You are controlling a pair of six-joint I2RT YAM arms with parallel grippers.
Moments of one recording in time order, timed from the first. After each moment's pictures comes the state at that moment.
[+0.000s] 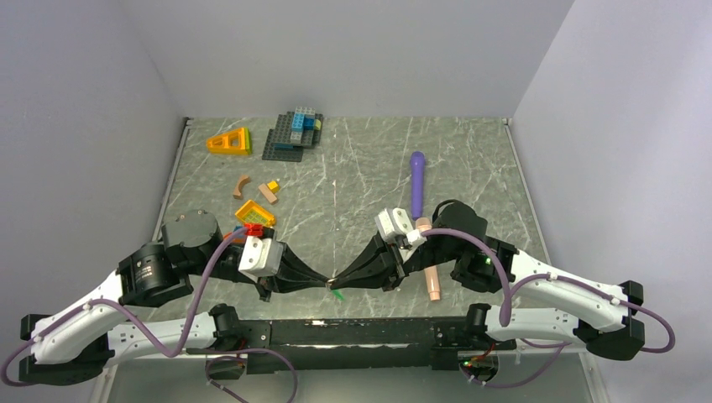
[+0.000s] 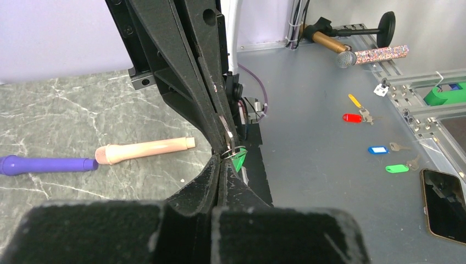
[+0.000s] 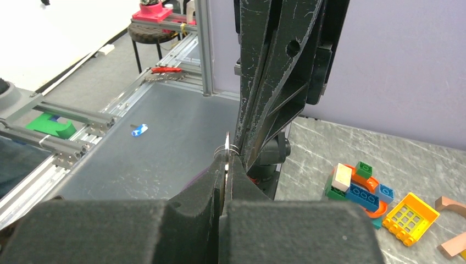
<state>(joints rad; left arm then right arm) -1.17 0.73 1.17 -0.53 0.52 0.09 1.19 0.94 1.02 0.05 -0.68 0.06</state>
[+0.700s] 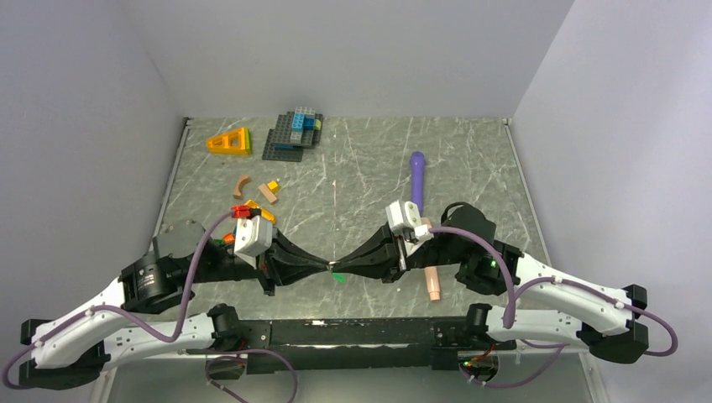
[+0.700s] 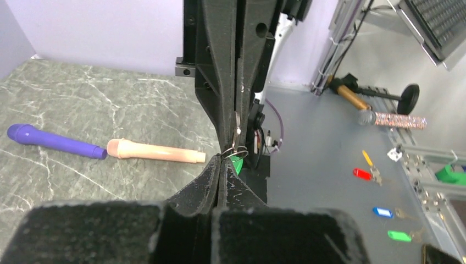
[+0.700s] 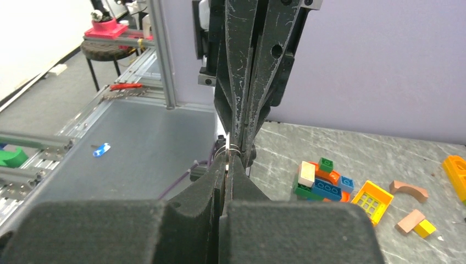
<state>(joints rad) -1.17 0.66 1.07 -0.38 0.33 -0.10 1.19 0.90 1.00 0.08 -0.55 0.04</state>
